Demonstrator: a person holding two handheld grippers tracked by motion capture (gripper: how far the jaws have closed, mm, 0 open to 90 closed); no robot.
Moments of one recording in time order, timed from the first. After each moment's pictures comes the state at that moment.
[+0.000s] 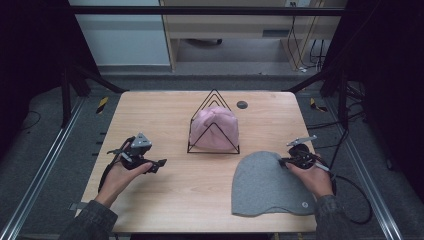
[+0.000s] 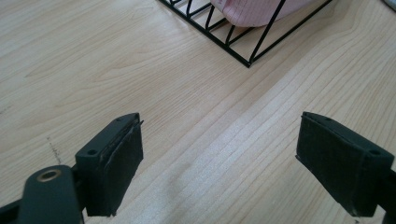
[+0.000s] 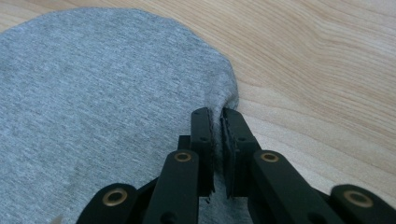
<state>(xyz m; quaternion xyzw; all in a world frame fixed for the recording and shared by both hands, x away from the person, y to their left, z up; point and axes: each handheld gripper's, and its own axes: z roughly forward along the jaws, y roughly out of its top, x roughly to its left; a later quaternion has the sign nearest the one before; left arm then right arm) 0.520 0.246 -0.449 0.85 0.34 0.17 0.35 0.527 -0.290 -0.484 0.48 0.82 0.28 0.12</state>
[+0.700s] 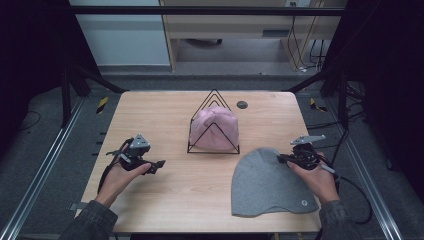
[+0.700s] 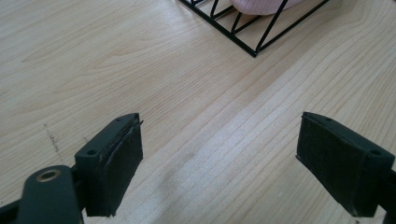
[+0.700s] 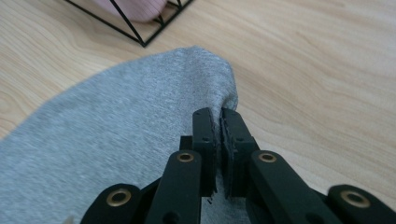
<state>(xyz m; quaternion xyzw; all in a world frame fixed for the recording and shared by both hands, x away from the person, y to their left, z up) 0.521 0.251 -0.457 0.85 0.35 0.16 0.35 0.505 -0.285 -0.448 0.44 0.81 0.35 0.14</state>
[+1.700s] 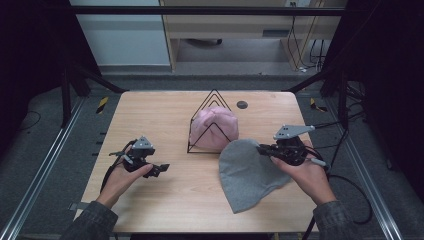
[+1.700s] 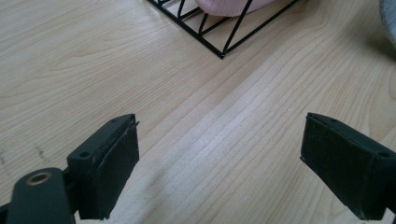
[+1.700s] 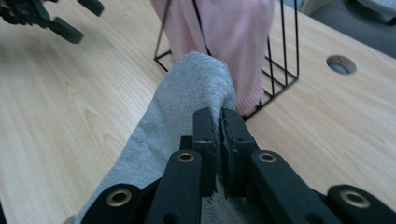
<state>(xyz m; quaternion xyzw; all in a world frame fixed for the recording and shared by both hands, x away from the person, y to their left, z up) 0.518 0.242 -0.459 0.85 0.34 0.12 0.37 0.477 -0.214 -0.363 0.32 0.84 0.41 0.16</state>
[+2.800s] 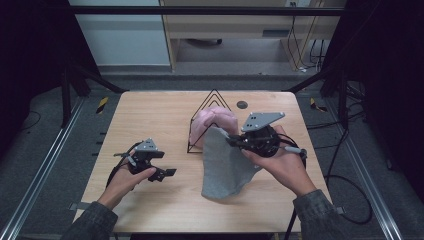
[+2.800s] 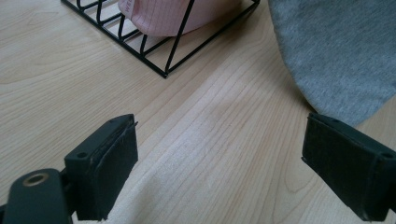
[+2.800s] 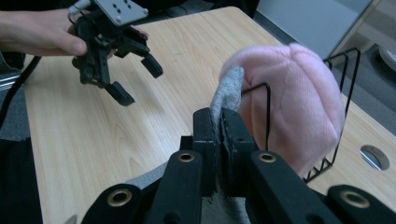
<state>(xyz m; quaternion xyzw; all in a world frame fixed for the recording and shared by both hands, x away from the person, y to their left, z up) 0.510 0.227 -0.456 0.86 0.29 0.07 0.42 0.469 -0.134 -0.303 0.22 0.86 0.43 0.17</state>
